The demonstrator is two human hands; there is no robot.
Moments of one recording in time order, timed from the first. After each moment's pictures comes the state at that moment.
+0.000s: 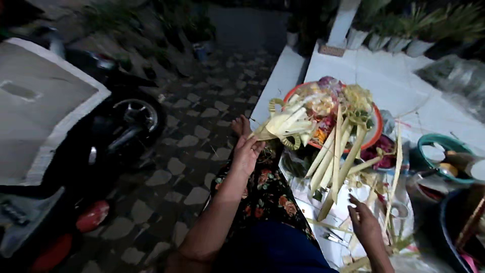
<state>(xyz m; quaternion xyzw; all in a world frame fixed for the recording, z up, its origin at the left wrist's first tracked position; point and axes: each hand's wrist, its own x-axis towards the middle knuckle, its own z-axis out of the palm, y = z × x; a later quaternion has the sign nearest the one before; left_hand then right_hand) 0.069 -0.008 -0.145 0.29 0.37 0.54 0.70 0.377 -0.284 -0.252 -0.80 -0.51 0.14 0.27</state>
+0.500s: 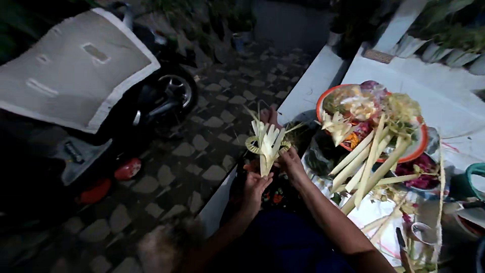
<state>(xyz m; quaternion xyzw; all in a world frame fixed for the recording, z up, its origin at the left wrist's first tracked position) -0.014 -0.154 -0.218 0.27 0.46 0.56 0.63 0.137 -0.078 -0.206 -0.46 -0.34 0.64 0.51</state>
